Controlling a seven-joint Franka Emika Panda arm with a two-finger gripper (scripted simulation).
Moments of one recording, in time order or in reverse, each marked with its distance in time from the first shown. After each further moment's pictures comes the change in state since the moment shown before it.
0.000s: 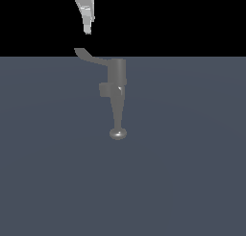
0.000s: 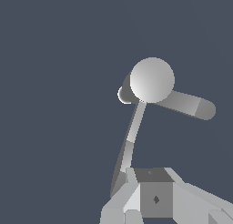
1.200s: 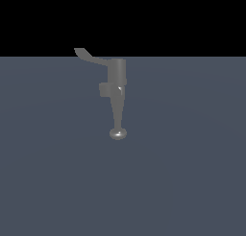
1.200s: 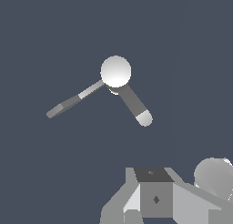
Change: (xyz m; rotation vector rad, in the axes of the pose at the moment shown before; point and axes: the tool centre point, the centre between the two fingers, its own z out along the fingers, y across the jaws) arm 0.006 0.098 -0.067 -0.012 -0.035 -0.606
